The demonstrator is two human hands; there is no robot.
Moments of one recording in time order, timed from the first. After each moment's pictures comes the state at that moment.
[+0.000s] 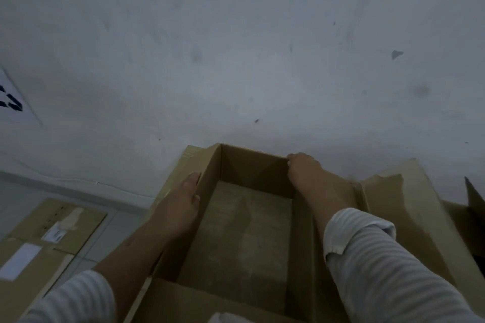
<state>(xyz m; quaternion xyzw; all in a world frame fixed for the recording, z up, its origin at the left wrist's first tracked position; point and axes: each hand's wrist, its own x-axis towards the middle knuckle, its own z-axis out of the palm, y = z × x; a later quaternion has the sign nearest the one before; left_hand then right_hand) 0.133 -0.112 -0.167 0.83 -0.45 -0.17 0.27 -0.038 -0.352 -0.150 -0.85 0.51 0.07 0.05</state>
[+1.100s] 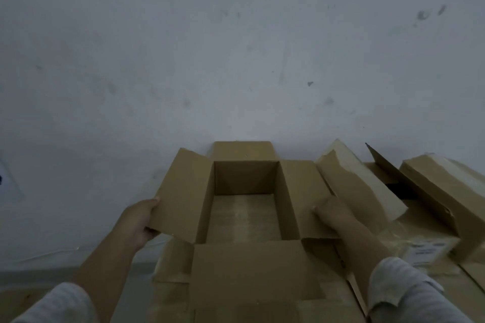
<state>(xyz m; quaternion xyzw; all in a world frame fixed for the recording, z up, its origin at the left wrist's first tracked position) 0.204 0.013 -0.104 0.63 -0.10 -0.48 0.61 -0.169 -0.138 -0.110 -0.62 0.74 -0.07 0.25</state>
